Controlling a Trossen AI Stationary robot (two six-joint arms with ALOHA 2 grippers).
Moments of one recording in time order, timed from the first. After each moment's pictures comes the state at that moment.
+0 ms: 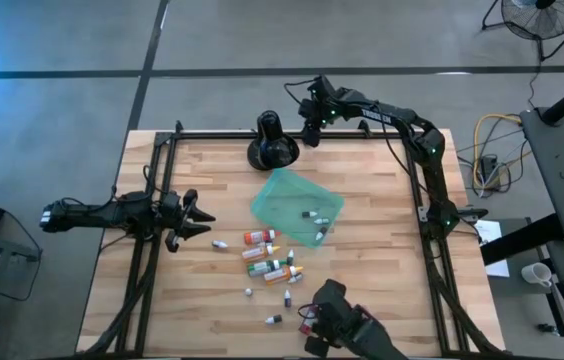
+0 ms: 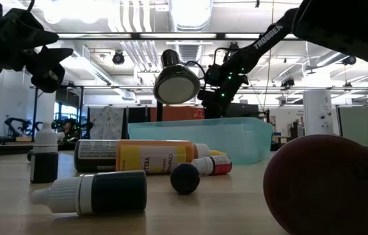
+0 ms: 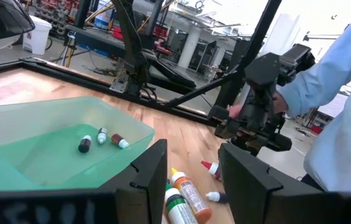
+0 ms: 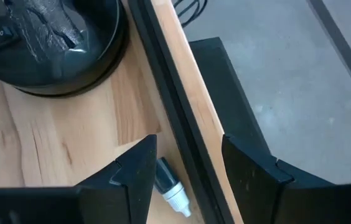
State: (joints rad) left arm -0.05 0.02 0.01 0.02 0.10 -0.36; right arm -0.78 2.18 1.75 -0.56 -0.24 -0.37
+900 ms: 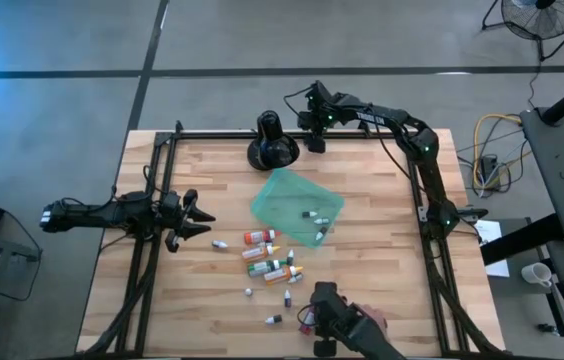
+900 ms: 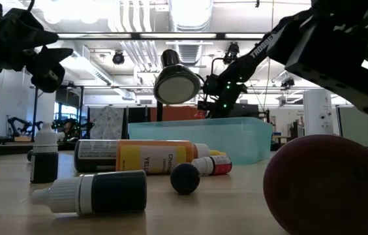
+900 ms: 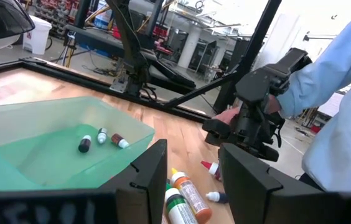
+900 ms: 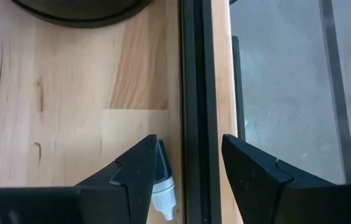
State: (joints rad) left arm -0.05 0.02 0.01 0.01 0.10 -0.36; right arm -0.79 2.25 1.74 -0.56 -0.24 -0.73
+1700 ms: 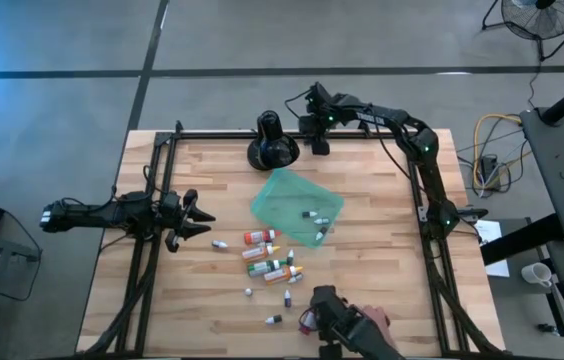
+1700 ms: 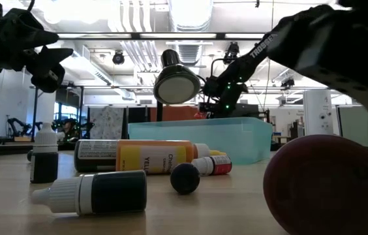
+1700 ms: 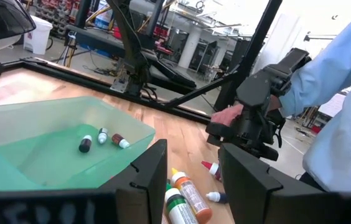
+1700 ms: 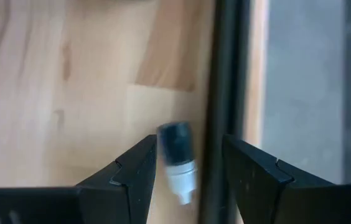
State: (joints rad) left arm -0.05 0.02 0.01 0.01 0.09 -0.37; right arm -0.78 2.25 1.74 -0.64 -0.24 -0.84
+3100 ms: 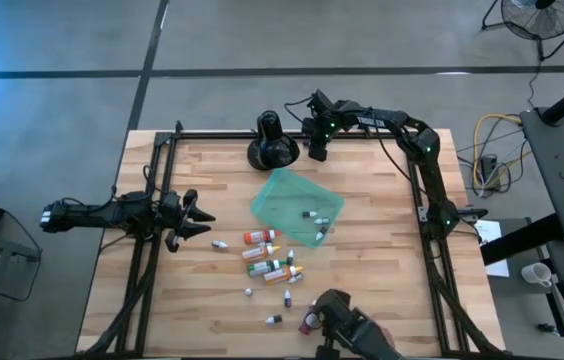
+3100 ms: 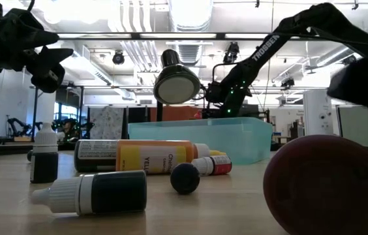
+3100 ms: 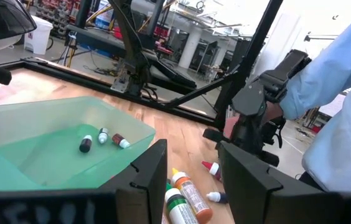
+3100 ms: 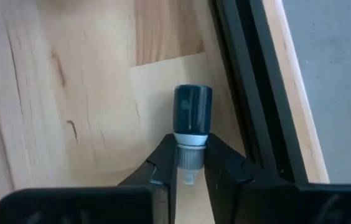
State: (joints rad) left arm -0.05 0.02 0.01 0.01 0.09 -0.37; right arm -0.78 2.23 1.64 -0.60 -0.21 -0.49
